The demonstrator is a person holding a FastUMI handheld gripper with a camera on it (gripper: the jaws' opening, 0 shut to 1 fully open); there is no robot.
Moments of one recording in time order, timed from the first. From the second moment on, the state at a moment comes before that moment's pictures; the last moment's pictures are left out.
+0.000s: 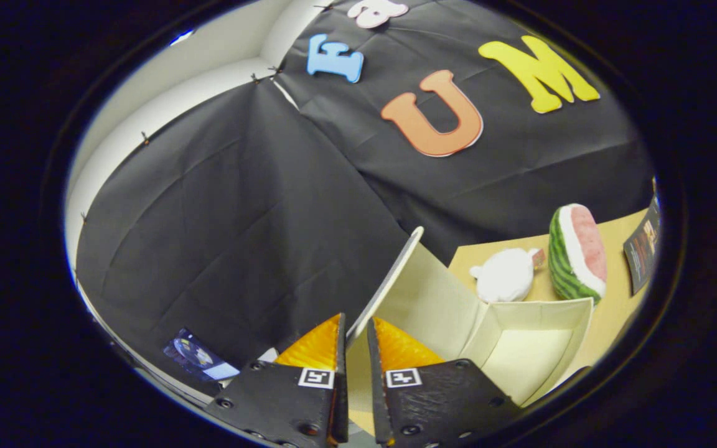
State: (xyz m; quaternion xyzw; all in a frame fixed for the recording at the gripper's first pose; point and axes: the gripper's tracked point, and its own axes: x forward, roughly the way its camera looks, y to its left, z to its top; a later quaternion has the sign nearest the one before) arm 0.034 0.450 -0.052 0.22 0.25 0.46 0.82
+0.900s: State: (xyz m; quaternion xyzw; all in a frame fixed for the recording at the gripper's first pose) arm 0.047 0.283 -0.064 0.10 0.18 0.30 0.93
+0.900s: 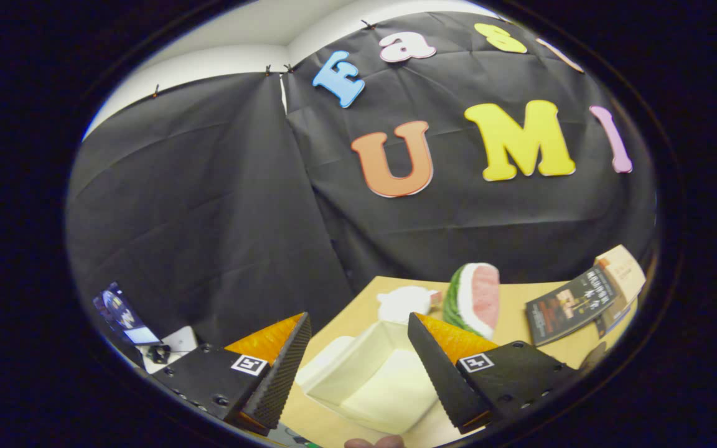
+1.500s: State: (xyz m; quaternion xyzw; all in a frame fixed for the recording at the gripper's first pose) arm 0.034 0.034 -0.184 0.08 0.25 0.12 0.96
